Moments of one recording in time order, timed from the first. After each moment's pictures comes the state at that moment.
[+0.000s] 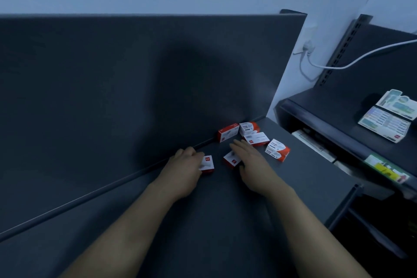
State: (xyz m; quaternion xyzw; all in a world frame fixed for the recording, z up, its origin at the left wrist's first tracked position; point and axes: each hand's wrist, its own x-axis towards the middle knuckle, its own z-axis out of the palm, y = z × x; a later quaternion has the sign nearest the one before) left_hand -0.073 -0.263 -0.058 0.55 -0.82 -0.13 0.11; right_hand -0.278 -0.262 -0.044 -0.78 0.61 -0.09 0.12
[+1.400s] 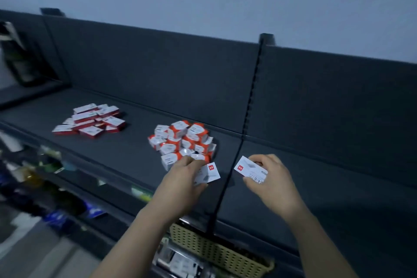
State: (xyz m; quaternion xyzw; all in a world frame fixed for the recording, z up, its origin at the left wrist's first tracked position) left_hand 0.238 0.274 -0.016 0.86 -0.42 -0.01 0.30; right_hand 0.104 0.100 -0.003 -0.87 0.25 -0.22 0.37
